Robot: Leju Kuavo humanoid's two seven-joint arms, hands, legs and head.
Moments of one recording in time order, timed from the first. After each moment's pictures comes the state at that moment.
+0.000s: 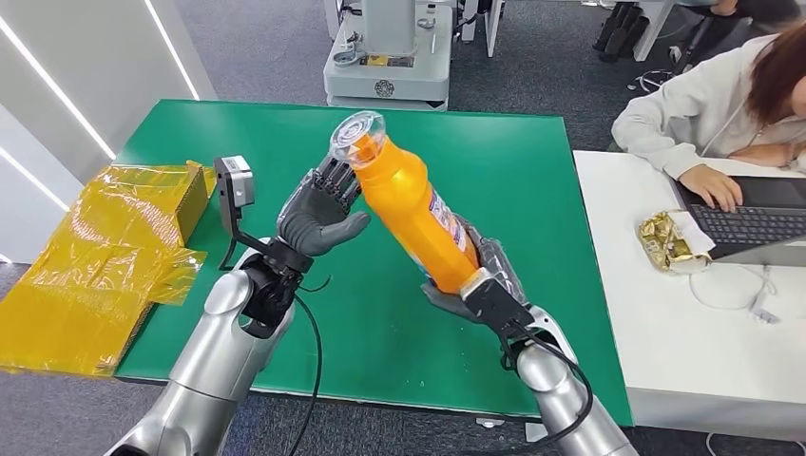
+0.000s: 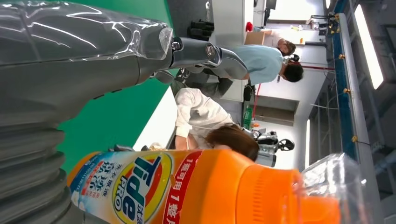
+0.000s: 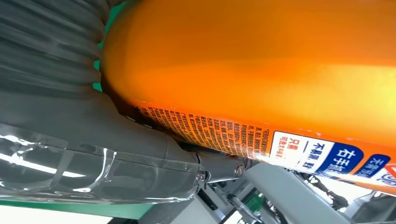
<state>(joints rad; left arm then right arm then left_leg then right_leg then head) -0.48 -0.07 -0.38 -1.34 0.48 -0.35 -0.15 -0.44 -0.02 0.40 -1.06 0.27 -0.05 -0.41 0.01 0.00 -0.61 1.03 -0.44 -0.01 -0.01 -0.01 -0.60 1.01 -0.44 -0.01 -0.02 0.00</state>
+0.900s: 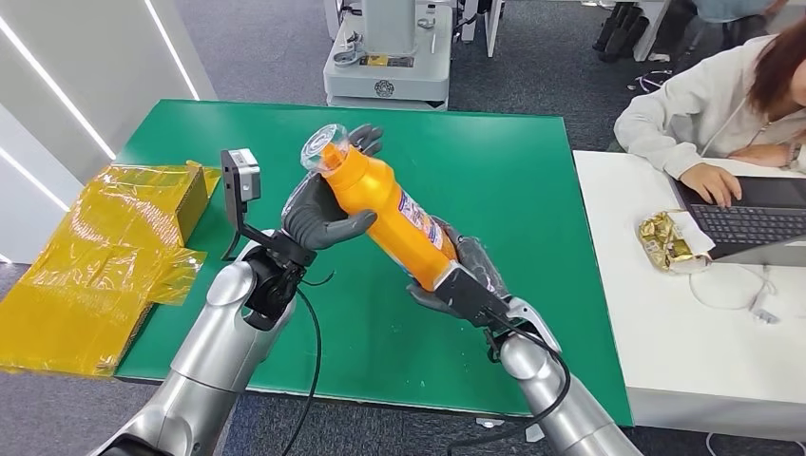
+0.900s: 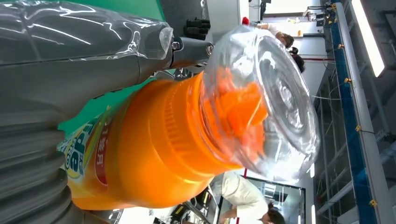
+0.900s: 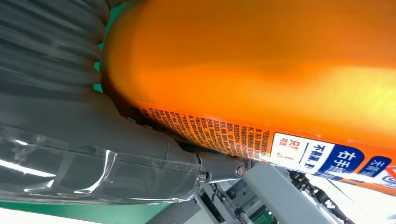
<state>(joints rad) -0.52 -0.06 -0.40 -1.32 0.45 -0.37 -0.16 -0.52 0.00 0.47 -0.92 0.29 -0.06 -0.37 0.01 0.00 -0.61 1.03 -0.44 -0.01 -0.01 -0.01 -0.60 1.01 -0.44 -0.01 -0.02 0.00</state>
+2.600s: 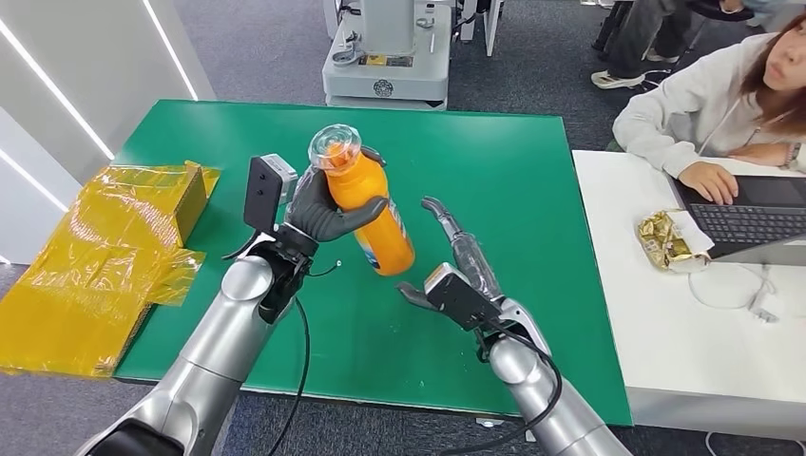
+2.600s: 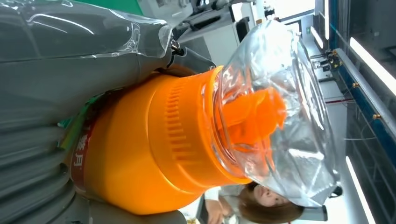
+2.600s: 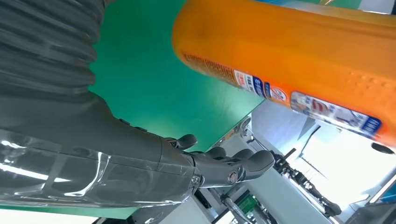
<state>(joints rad) -0.57 -0.06 -0.42 -1.21 0.14 -0.17 -0.27 -0.51 0.02 0.50 -0.95 0.29 -0.15 -0.39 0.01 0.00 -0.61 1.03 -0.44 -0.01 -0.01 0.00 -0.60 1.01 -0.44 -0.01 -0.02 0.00</state>
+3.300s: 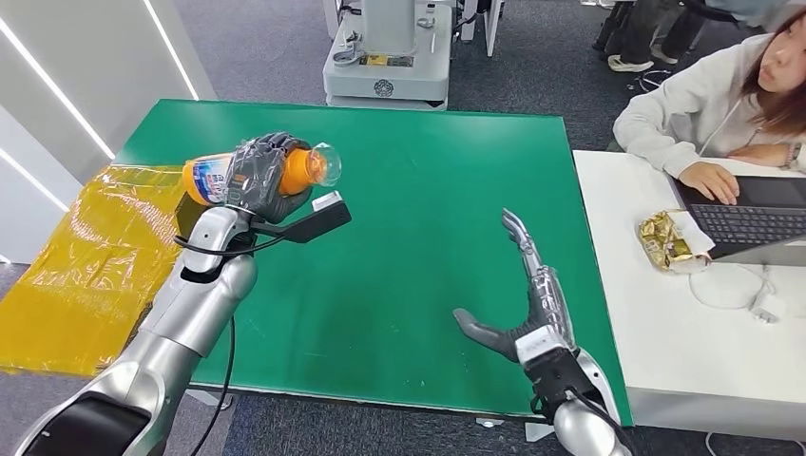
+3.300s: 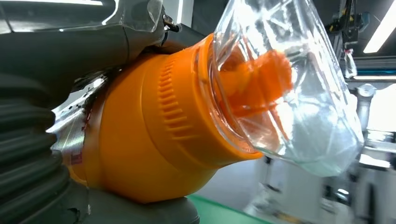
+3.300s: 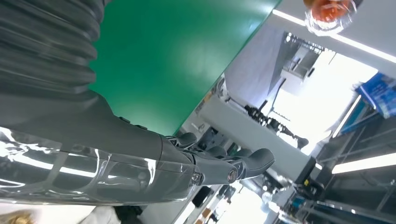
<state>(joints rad) -0.65 0.11 -0.41 -1.04 -1.12 0.32 -0.11 -0.17 -0.13 0.35 -1.51 0.27 -0.15 -0.41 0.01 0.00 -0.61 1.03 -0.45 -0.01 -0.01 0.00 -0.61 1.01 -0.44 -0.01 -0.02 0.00</state>
